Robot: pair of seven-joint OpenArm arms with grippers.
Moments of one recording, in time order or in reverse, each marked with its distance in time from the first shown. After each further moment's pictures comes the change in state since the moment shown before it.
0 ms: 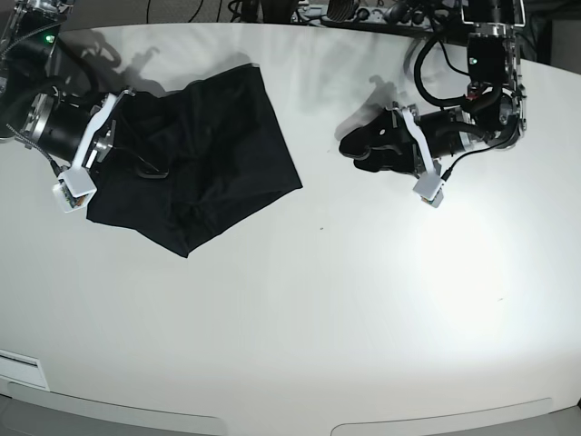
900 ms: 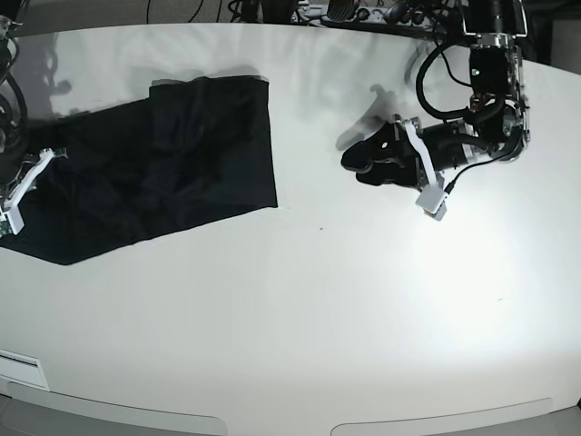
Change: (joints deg) left arm -2.2 -0.2 0.0 0.0 0.0 0.9 0.9; right arm 0.2 15.4 -0.1 -5.0 -38.7 -18.9 11.0
